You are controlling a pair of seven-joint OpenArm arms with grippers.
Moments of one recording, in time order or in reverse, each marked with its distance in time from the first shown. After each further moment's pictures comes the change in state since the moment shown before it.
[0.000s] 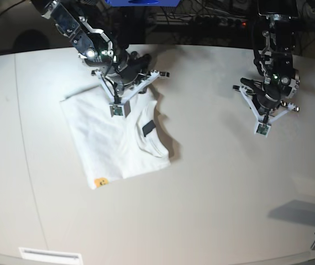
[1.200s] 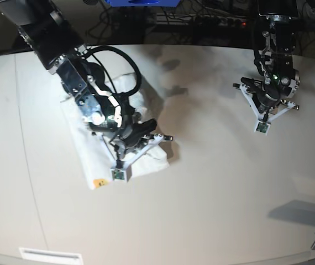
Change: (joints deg) left arm 0.0 -0.3 0.0 -2.8 0.1 0.2 1.4; right arm 21.9 -3.3 3.8 -12.1 0.7 -0.3 -4.9
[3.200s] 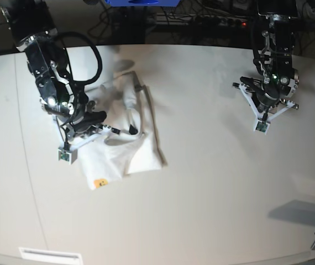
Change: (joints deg) left arm 0.2 0.3 0.1 0.0 0.0 0.0 0.0; right arm -10.8 8.6 12.7 3.7 0.2 0.2 2.3
